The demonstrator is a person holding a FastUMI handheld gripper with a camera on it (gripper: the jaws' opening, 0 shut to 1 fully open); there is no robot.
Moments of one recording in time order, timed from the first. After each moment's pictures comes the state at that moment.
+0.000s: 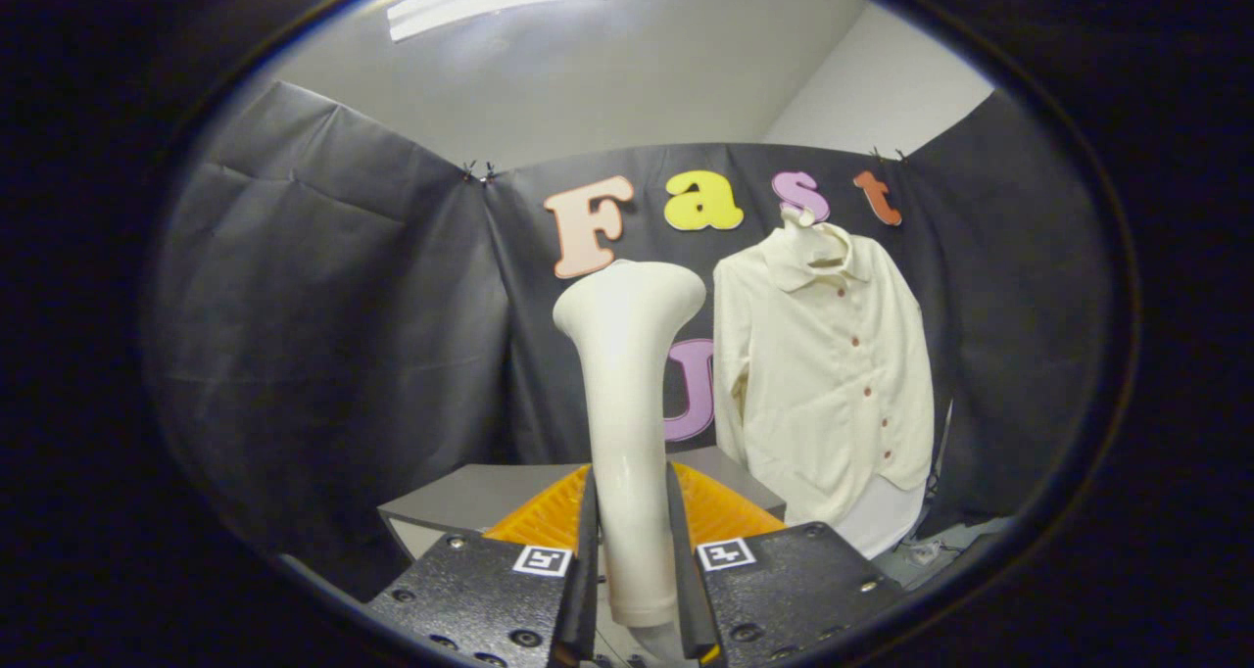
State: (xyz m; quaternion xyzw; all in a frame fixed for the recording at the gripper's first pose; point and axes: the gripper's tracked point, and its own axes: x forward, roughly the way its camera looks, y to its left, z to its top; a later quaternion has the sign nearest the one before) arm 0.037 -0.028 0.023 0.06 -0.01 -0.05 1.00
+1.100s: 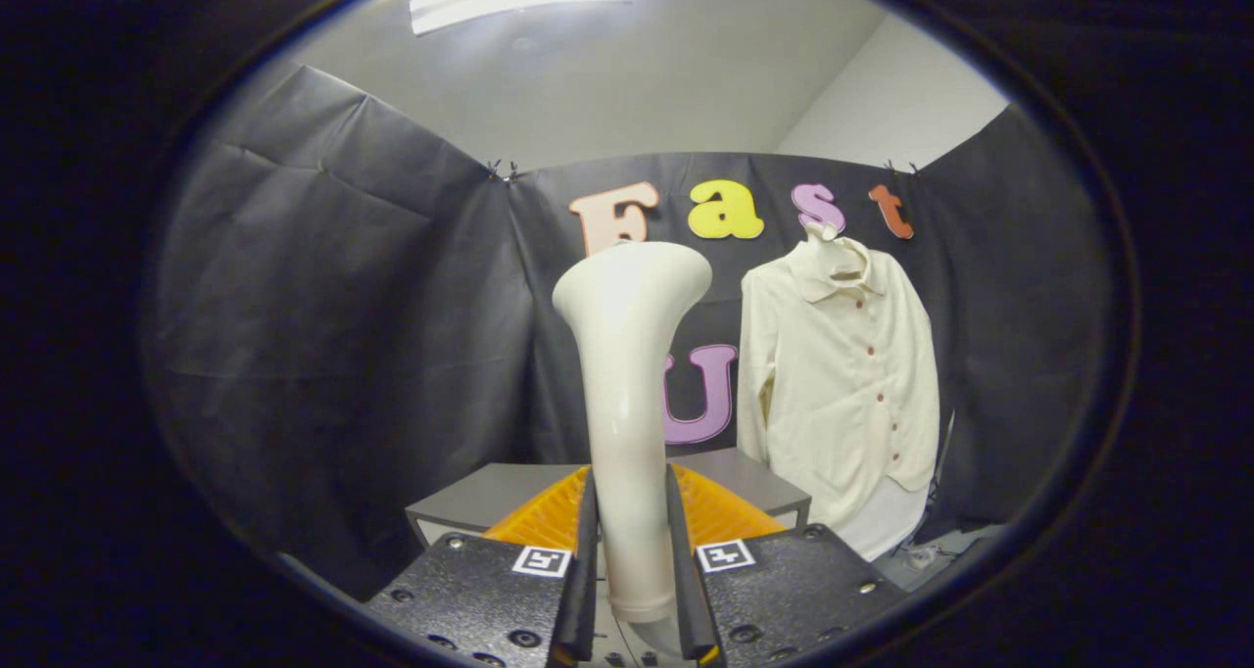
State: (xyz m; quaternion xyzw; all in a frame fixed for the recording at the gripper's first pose) arm 0.030 -0.004 0.017 0.05 0.00 -0.04 1.00
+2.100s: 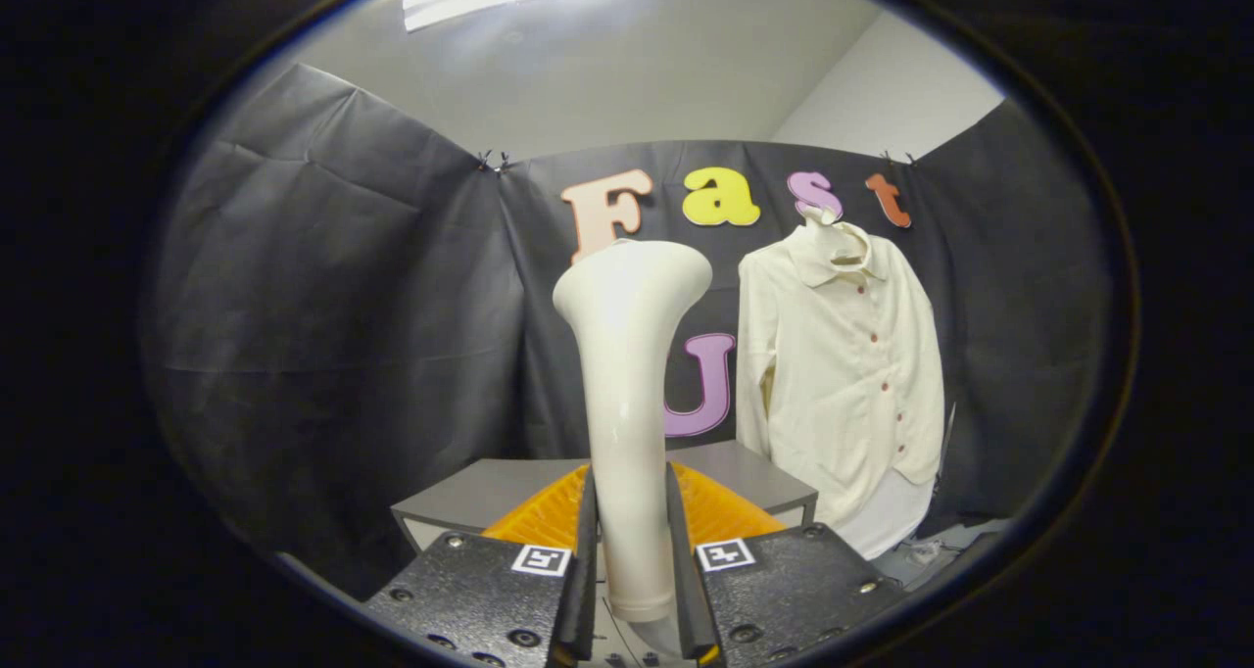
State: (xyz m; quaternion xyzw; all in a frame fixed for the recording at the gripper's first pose) arm 0.052 -0.011 -0.002 0.06 0.02 -0.05 1.00
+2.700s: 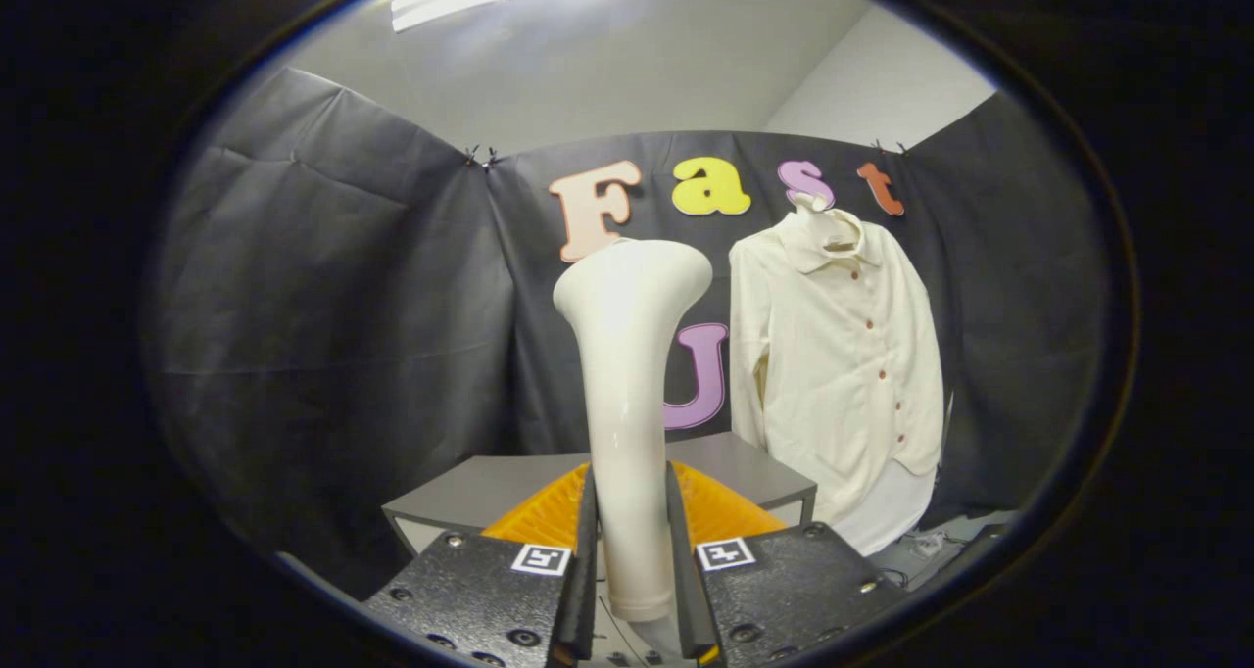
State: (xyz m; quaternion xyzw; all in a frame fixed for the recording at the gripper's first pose) arm 0.057 -0.018 -0.014 0.07 0.03 -0.06 1.00
